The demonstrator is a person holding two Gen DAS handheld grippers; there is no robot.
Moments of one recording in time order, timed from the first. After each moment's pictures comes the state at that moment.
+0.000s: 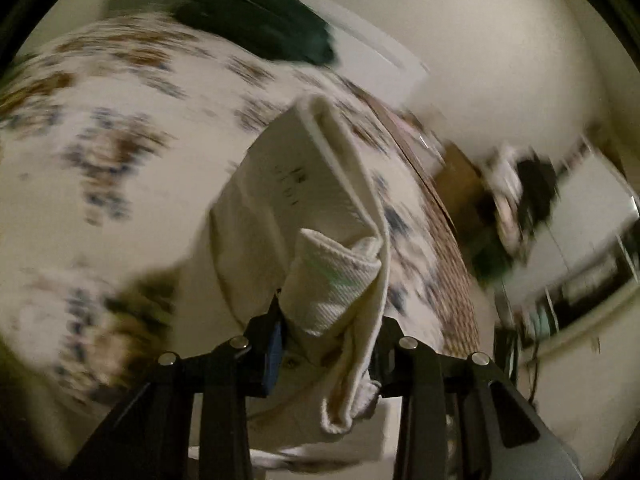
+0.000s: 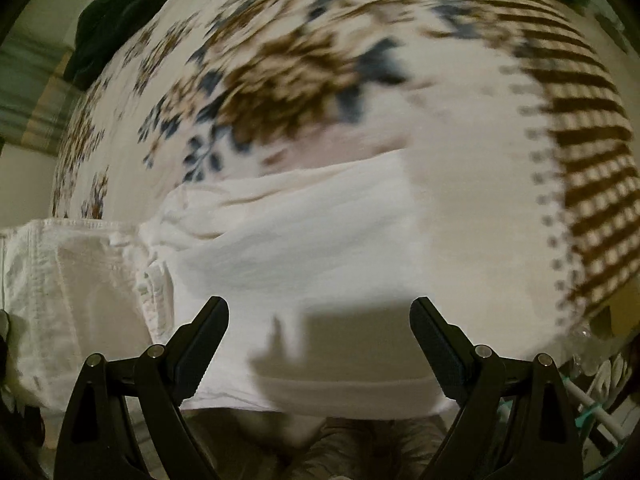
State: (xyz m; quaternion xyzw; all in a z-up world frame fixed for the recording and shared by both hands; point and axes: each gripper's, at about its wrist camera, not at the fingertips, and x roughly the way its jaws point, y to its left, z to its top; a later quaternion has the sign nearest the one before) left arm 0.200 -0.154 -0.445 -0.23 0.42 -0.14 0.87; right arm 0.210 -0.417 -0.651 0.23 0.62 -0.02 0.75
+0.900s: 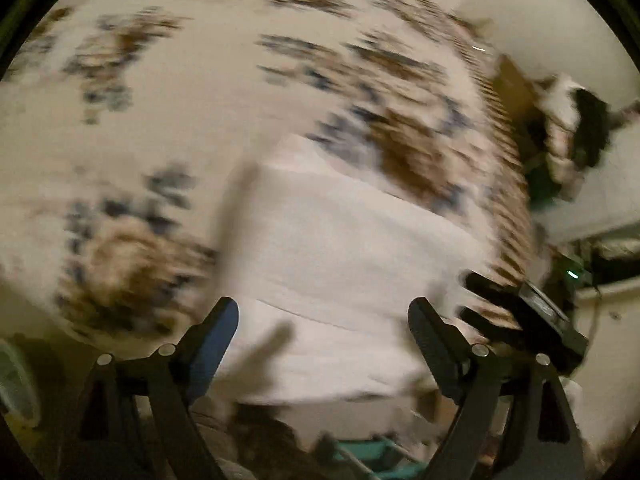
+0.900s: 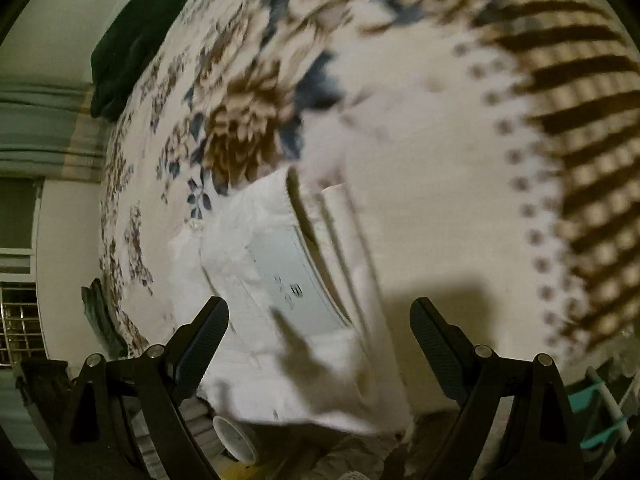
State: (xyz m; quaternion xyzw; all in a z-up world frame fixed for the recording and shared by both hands) left arm 0.213 -0.138 -0.507 -0.20 0.60 -0.05 0.78; right arm 0.224 -0.473 -0.696 0.33 0.62 0.07 0.71
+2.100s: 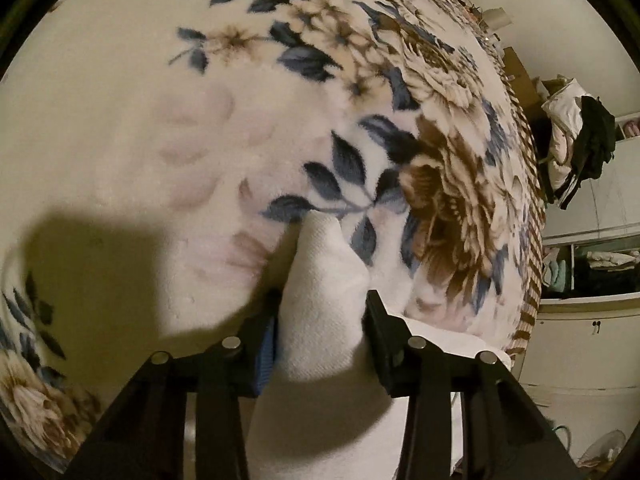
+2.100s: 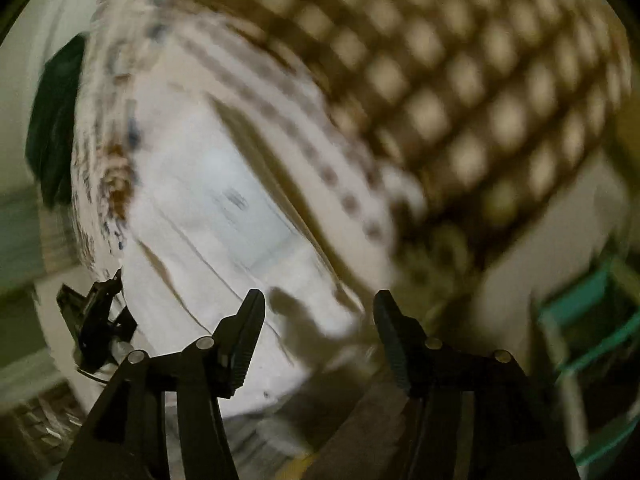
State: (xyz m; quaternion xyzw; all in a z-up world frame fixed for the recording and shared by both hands) left arm 0.341 -0.178 -0.610 -0.24 0.62 -0.11 0.74; right arm 0.112 -0.577 -0.763 0.51 0.64 -0.05 0.57
